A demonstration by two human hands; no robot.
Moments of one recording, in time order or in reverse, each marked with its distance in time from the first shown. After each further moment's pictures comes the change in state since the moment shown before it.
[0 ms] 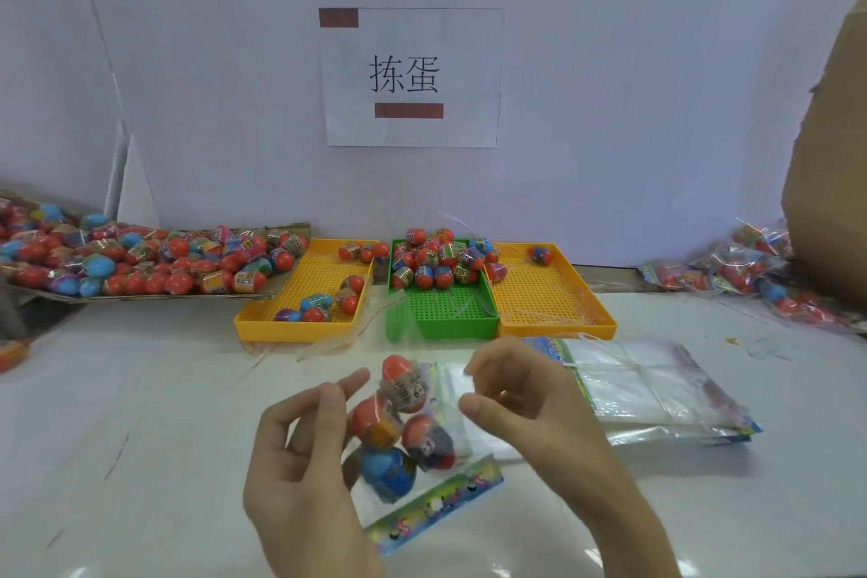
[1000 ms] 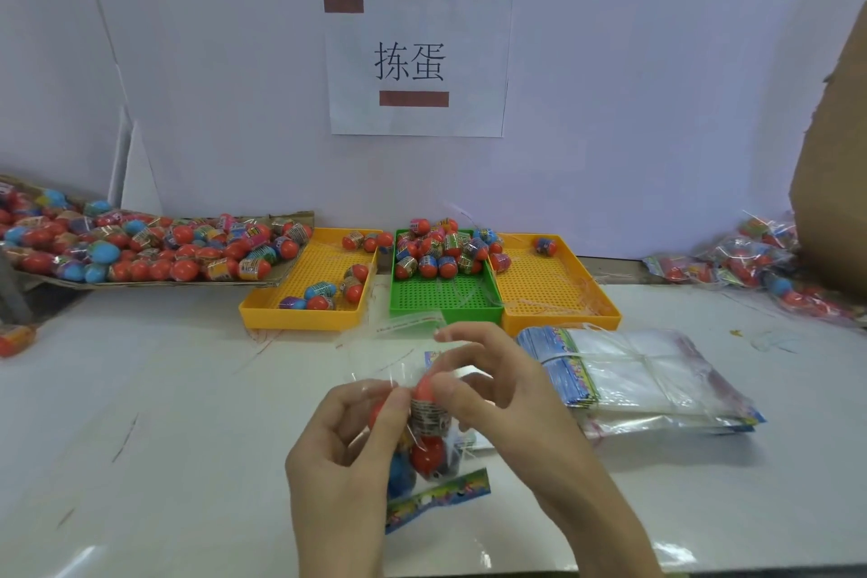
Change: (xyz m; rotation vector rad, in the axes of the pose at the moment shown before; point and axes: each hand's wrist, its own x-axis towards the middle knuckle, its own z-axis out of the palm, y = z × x) left_hand 0.006 -0.013 -0.018 0.293 -0.330 -0.017; right_hand -0.001 -0.005 0.025 0.031 -0.037 0.138
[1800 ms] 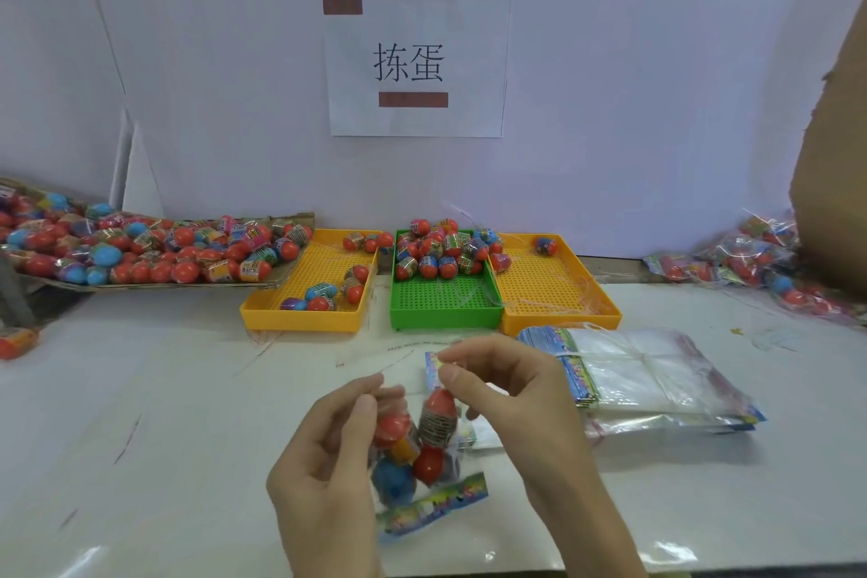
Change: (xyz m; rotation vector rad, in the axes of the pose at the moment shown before) left_hand -0.007 0.000 0.000 0.015 0.138 0.061; right_hand 0.003 0.006 0.003 0.018 0.225 -0.057
